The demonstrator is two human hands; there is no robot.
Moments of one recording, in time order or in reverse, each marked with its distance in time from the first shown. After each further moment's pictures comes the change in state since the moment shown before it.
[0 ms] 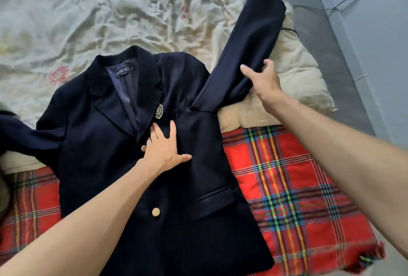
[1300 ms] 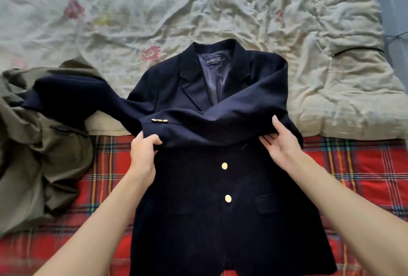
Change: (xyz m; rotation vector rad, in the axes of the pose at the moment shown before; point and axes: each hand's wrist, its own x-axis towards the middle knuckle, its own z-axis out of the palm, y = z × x) left_hand -0.094 -0.221 0.001 -1.953 0.382 -0.524; right_hand -0.154 0.030 0.143 0.624 -0.155 0.532
